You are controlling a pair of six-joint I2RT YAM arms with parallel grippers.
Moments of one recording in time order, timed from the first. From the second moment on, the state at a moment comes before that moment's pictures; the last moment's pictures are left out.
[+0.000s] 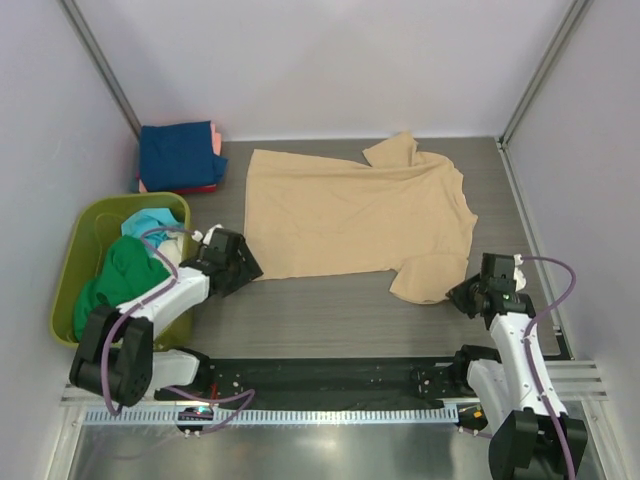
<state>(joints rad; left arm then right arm) -0.32 1.25 0.59 -0.33 -0.11 -0.81 -0.16 0.75 0.42 -0.66 -0.02 0.90</state>
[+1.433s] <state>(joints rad) -0.21 1.40 1.10 -0.51 -0.11 -0.75 -0.16 1.21 1.11 -0.72 -0.04 0.76</state>
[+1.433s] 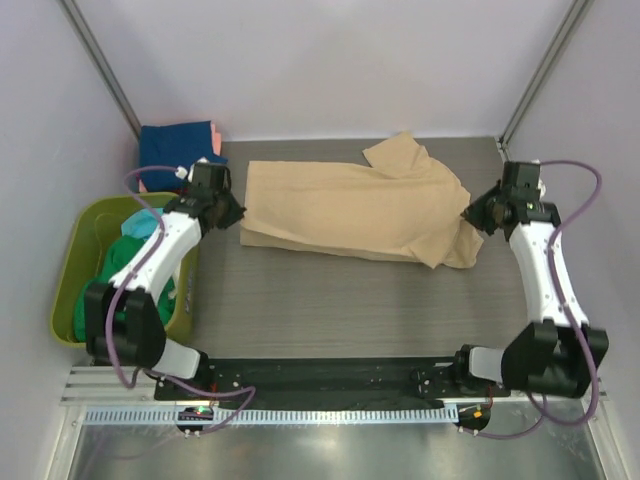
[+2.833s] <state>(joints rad) -0.12 1.76 1.09 -0.37 0.06 -0.75 -0.28 1.65 0.98 -0.44 -0.11 0.60</state>
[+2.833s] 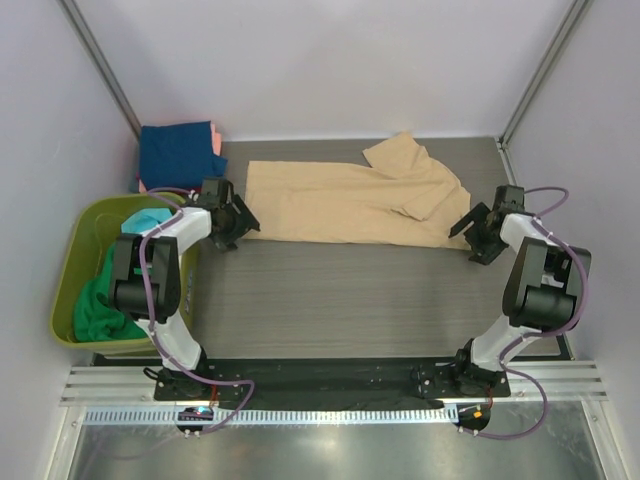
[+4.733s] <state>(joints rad) -0.17 0.98 0.64 -0.57 0.10 -0.90 -0.50 1.03 0.73 -0.56 -0.23 0.66</state>
